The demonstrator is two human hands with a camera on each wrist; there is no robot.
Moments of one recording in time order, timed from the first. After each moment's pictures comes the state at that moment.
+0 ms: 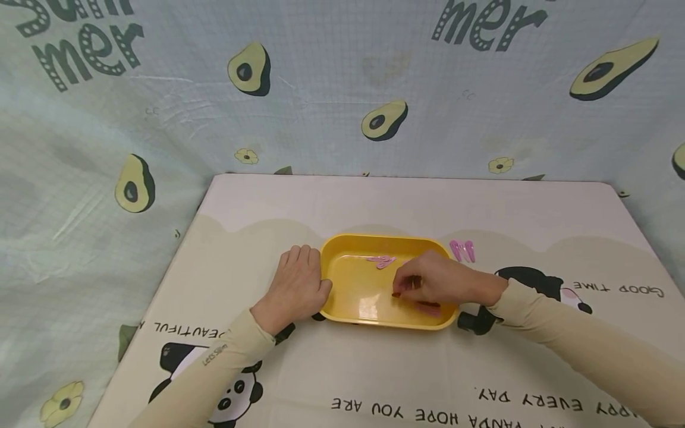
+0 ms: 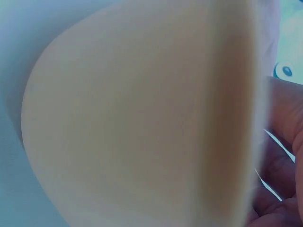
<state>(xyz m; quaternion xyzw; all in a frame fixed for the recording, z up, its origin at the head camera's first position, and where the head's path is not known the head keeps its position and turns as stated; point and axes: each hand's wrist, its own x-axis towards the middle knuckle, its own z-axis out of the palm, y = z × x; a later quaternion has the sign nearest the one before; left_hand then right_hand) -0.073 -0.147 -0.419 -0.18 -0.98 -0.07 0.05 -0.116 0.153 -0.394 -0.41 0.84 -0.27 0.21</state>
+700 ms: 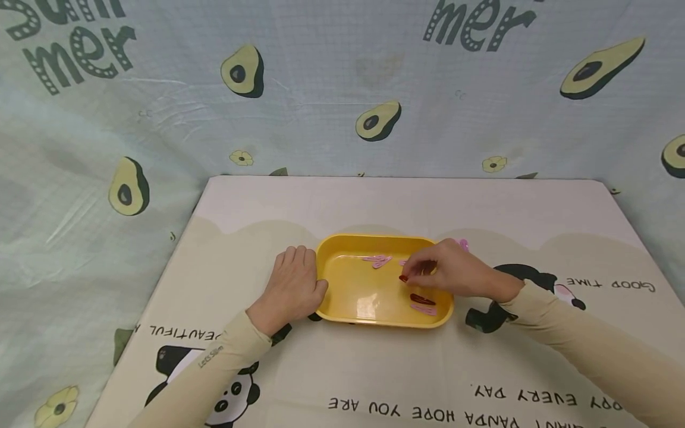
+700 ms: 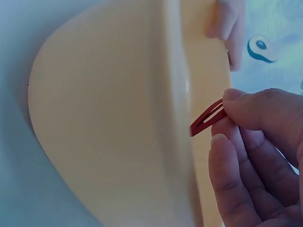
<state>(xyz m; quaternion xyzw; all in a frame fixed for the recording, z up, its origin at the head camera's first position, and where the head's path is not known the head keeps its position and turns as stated) -0.072 -0.146 -0.419 -0.18 -0.98 -0.08 0.05 -0.116 0.179 -0.387 -0.33 0.87 -0.33 0.17</state>
